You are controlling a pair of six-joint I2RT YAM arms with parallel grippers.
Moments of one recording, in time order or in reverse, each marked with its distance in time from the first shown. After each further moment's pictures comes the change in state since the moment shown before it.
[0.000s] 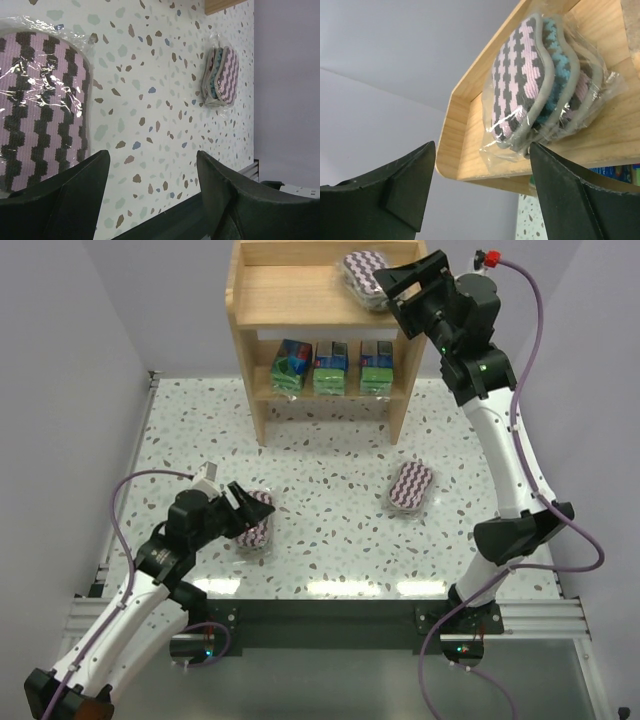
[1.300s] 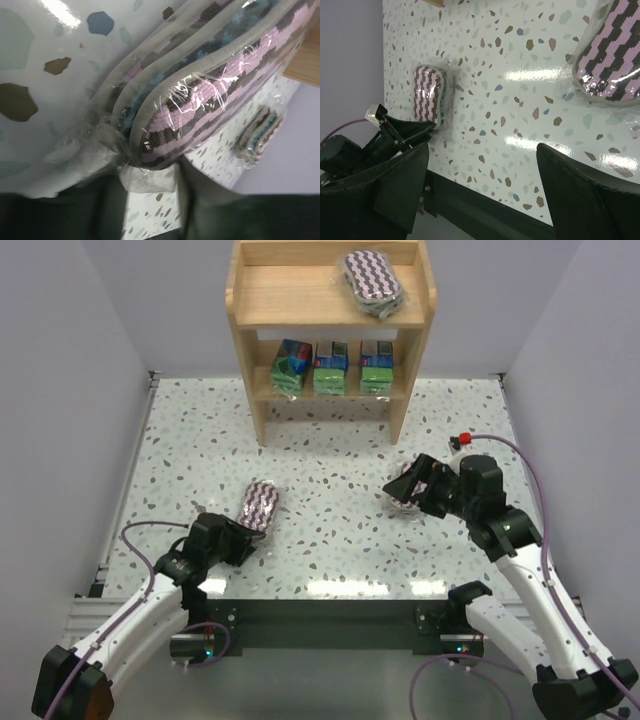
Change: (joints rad) left arm 0.000 0.052 -0.298 0.034 -0.152 -0.521; right arm 0.002 -0.959 -1.336 -0.212 -0.246 -0.329
